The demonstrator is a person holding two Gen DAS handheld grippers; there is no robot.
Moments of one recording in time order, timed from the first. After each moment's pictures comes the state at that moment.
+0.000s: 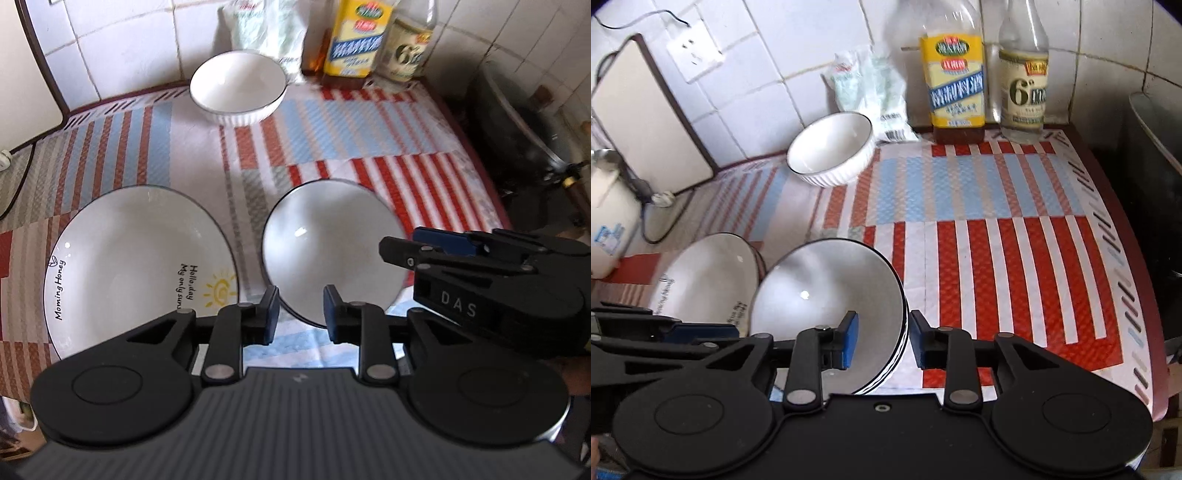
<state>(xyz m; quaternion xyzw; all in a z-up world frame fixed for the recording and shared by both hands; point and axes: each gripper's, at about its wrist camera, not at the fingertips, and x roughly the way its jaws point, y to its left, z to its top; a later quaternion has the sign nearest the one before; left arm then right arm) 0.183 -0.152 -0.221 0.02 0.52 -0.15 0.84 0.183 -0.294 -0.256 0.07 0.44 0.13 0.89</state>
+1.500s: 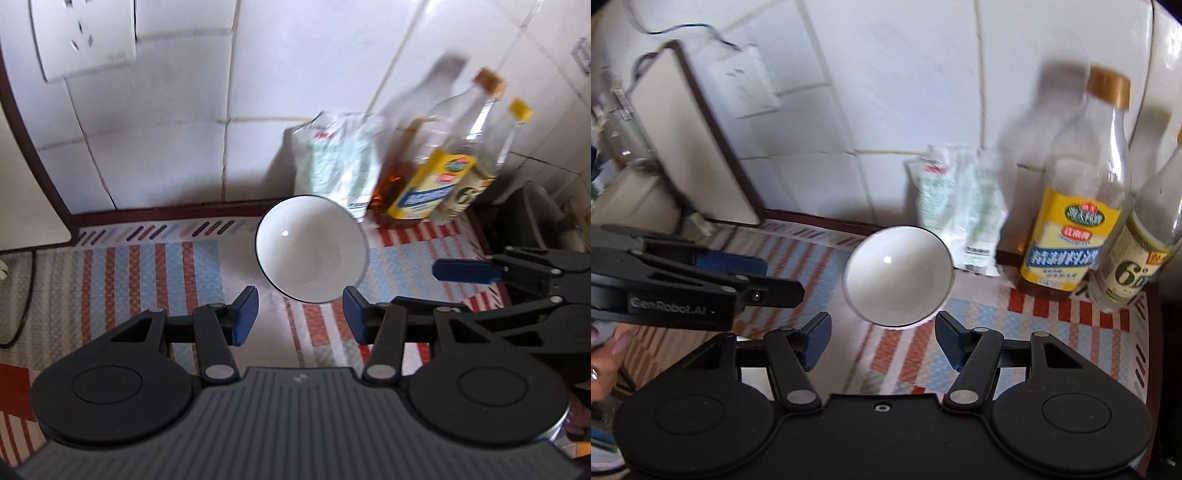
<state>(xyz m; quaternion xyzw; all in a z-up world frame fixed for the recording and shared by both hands) 0.356 -0.083 -0.193 -0.04 0.47 -0.16 0.87 0.350 -0.249 -0.202 0.02 0.44 0.22 0.87</state>
